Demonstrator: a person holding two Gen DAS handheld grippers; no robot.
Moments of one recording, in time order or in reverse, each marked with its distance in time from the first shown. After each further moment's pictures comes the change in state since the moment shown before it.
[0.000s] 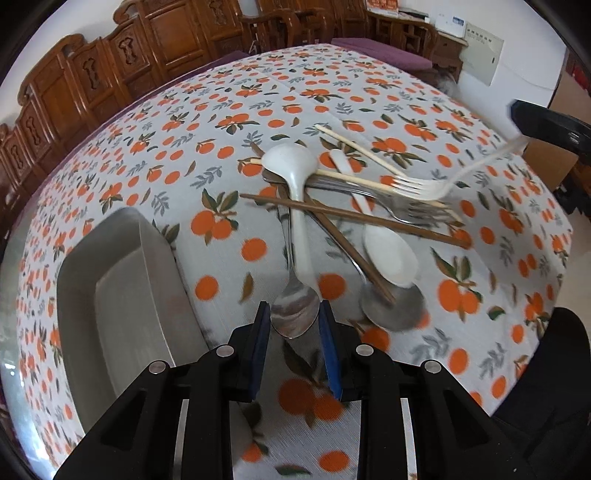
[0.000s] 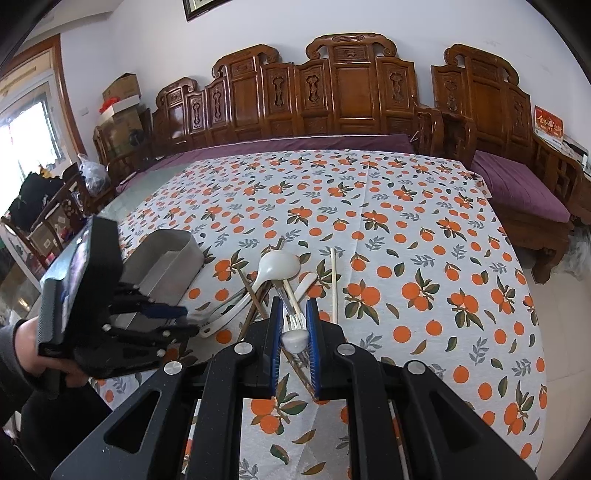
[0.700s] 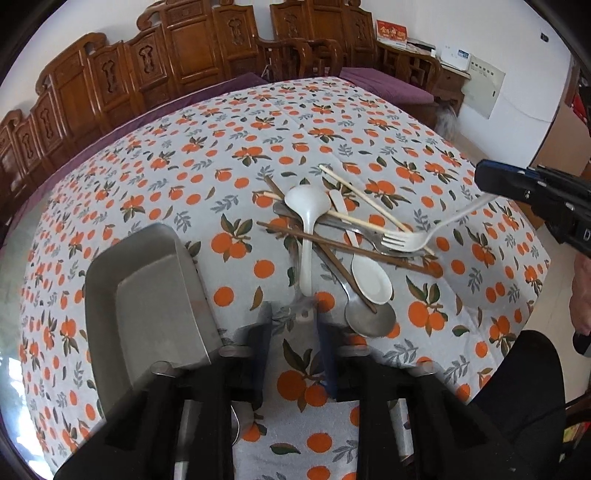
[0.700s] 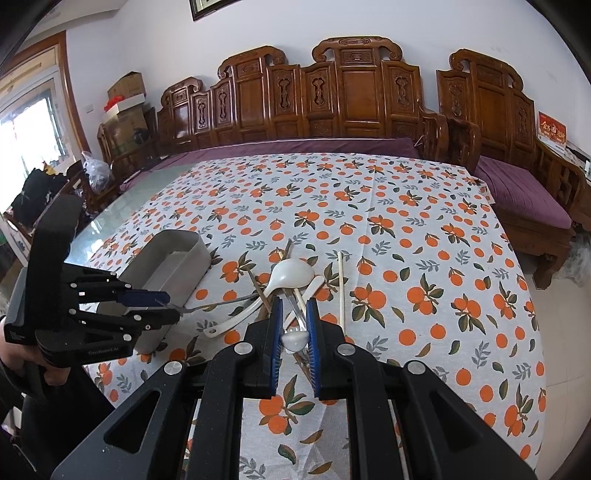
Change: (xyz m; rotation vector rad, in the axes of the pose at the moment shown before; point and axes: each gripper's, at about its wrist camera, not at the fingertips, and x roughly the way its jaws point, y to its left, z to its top) left arm -0.046 0.008 0.007 -0.065 -0.085 -0.025; right arm -0.005 0.008 0.004 -0.014 -0.005 0.008
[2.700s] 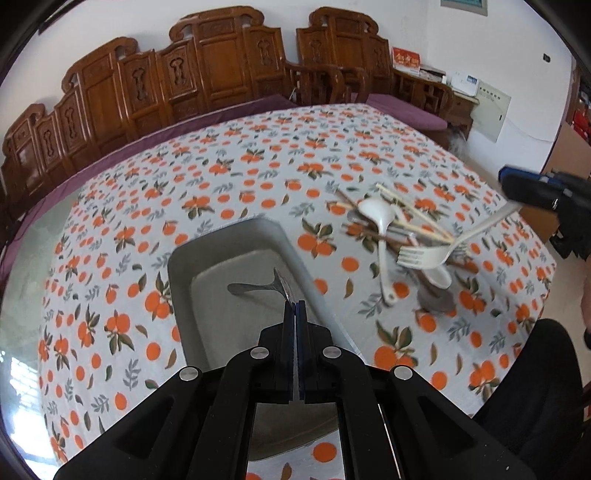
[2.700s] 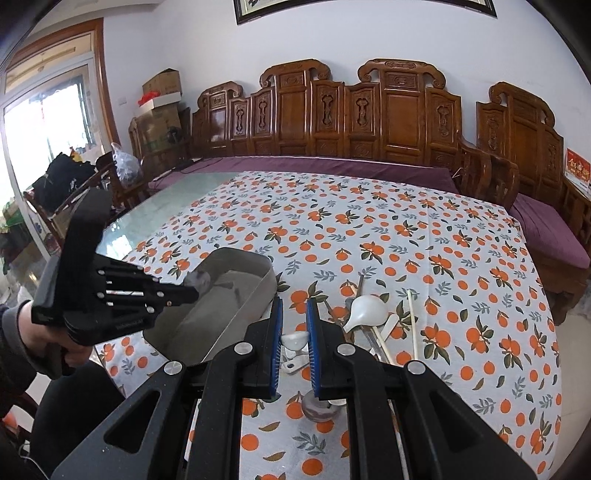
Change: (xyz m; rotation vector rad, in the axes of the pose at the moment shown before) left arm -0.032 0.089 -0.039 -0.032 -0.106 0.032; right arm 0.004 0.095 0.027 -0.107 -0.052 0.067
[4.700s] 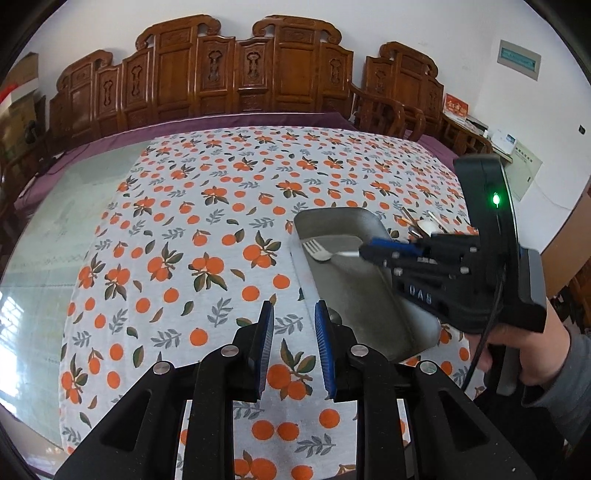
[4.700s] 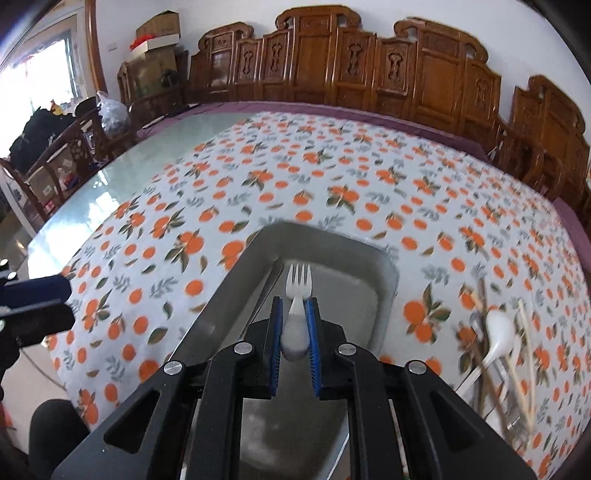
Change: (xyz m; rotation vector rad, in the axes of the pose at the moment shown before) left arm -0.073 0.101 -0.062 -0.239 -0.074 0.032; right arm 0.179 0.125 0.014 -0.034 0.221 -0.027
